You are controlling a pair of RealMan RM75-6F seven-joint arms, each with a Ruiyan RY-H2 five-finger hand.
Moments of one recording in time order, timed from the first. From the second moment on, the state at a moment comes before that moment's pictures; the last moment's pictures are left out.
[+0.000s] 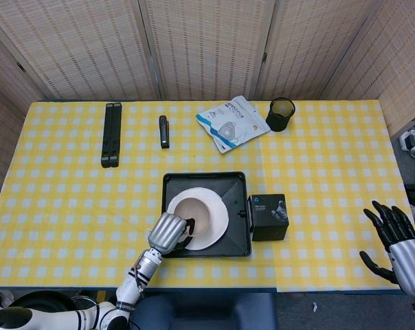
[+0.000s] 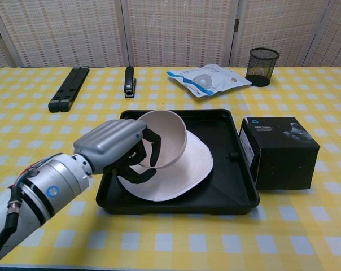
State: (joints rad) left arm -0.62 -1.91 -0.14 -1.35 1.36 1.12 0.37; right arm 0.01 -1.04 -0.03 -1.56 -1.74 1.66 0.17
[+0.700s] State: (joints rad) left arm -0.62 -1.92 -0.13 -1.33 1.37 1.12 0.35; right arm 0.01 -1.04 -0.02 -1.56 -1.73 1.65 0.16
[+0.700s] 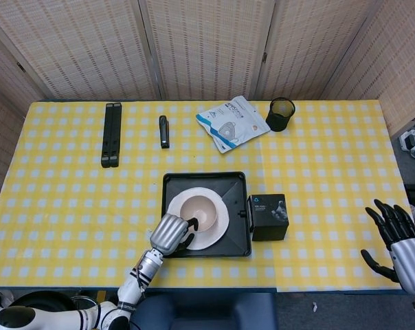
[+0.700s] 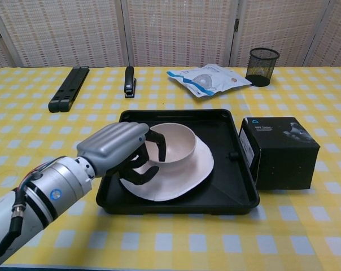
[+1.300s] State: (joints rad) left arm -0.56 -1.79 -0.09 -1.48 1.44 1.23 0.37; right arm 0.01 -1.04 -0.03 -1.56 -1.75 1.67 0.16
